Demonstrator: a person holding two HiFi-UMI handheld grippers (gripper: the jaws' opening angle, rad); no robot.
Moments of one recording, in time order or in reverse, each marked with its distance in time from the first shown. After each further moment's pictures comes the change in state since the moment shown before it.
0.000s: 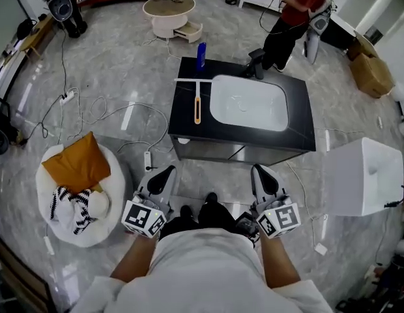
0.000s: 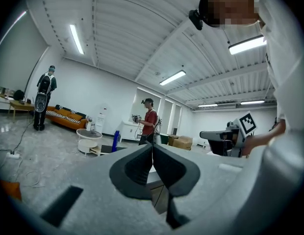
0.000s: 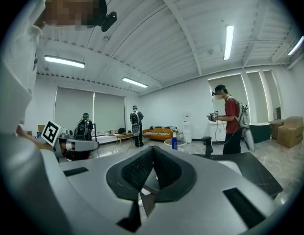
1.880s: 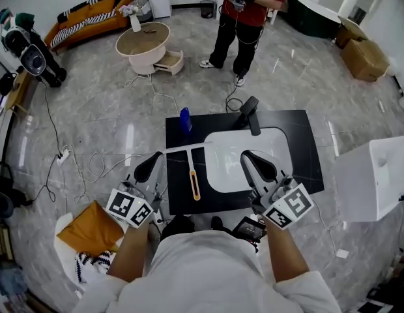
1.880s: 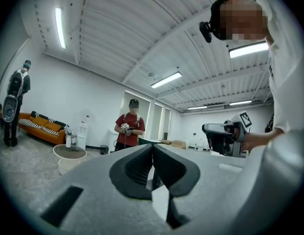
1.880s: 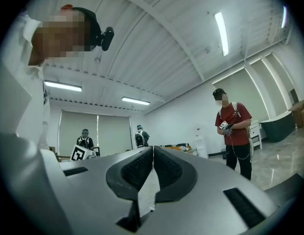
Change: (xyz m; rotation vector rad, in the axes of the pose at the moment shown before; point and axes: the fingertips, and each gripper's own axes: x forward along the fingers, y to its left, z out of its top) left arm 0.297 0.189 0.132 0.078 -0.045 -0.173; right arm 0.263 -0.144 0.140 0.109 -0.217 0.154
